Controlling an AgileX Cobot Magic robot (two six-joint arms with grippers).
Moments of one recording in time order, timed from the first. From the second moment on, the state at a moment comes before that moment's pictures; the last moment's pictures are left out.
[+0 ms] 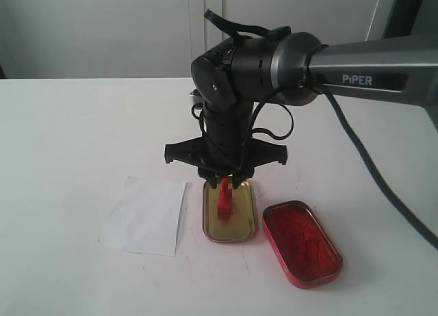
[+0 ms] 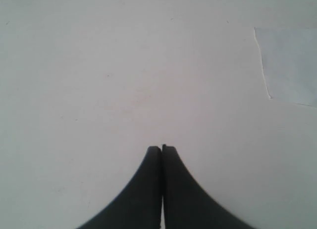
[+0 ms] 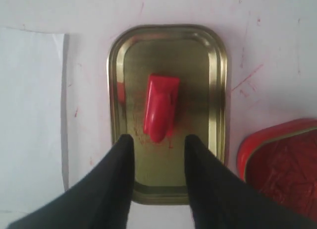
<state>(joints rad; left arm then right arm) -0.07 0.00 0.02 -0.06 0.53 0.08 0.72 2.02 -1.55 -0.16 0.98 0.79</state>
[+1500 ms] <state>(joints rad) -0.07 0.00 0.02 -0.06 0.53 0.08 0.72 2.12 -1.55 -0.21 0.91 0.89</state>
